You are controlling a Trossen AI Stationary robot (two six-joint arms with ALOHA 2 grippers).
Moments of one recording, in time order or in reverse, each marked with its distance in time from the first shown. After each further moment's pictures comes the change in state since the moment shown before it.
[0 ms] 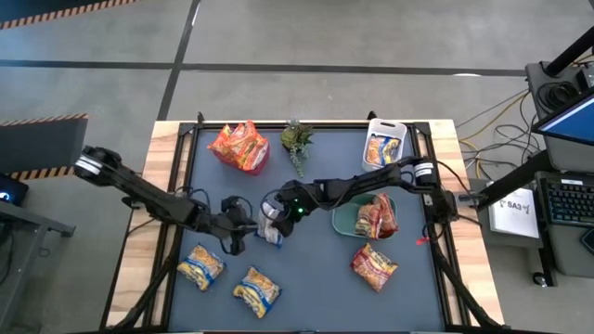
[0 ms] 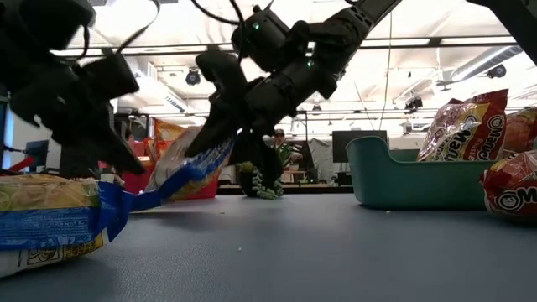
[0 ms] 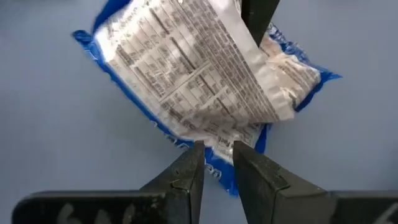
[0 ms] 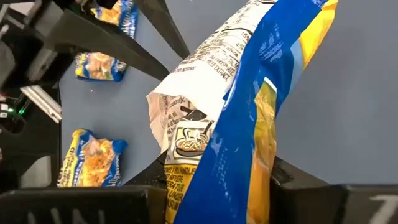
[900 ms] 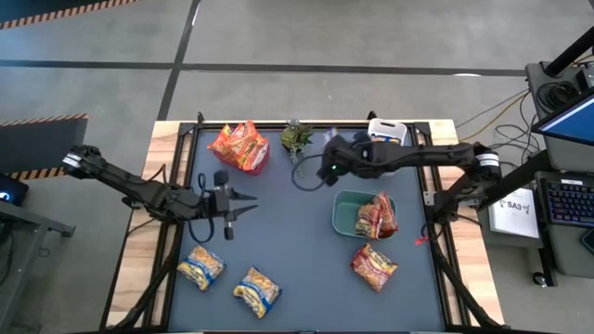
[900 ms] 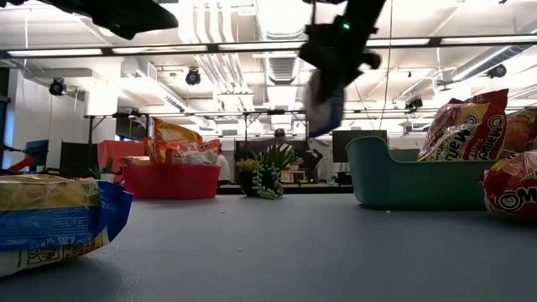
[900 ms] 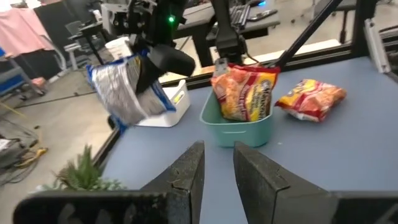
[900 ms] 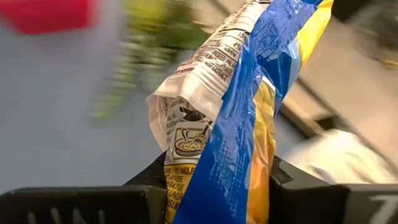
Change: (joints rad) left arm 0.002 -0.354 0.222 -0.051 -0.188 0.644; right arm -0.109 -0.504 0.000 -0.903 0.881 -0.221
